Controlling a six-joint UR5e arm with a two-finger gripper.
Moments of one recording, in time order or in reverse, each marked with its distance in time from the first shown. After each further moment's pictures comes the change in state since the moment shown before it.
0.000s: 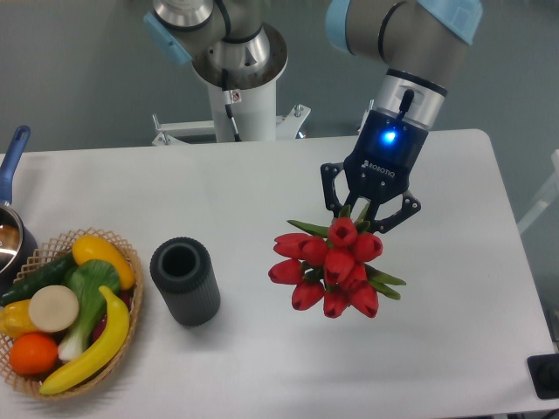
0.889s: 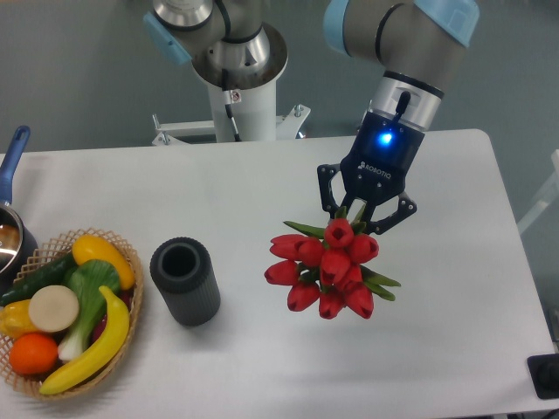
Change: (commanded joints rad) arm -0.006 0.000 -0.012 0.006 -0.002 -0.002
